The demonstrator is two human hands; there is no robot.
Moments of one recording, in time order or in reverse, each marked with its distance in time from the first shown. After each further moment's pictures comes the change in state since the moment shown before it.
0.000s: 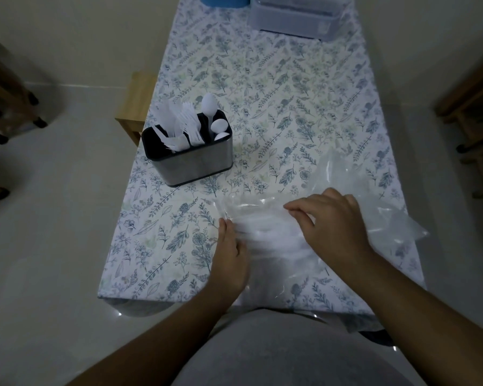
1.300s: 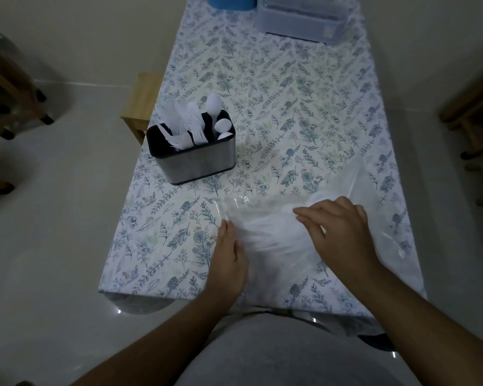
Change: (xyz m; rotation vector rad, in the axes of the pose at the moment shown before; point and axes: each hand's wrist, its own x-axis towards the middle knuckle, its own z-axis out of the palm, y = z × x) left_hand -0.005 -0.014 0.004 0.043 0.079 0.038; right_hand -0.019 0.015 0.005 -0.001 0.125 -0.060
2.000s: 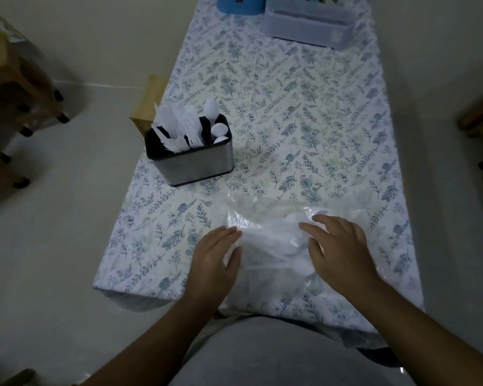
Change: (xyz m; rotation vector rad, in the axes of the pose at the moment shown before) left_hand -0.001 0.003 -0.015 0.296 0.247 0.415; right_hand -0.024 0.053 0.024 -0.070 -0.289 0.086
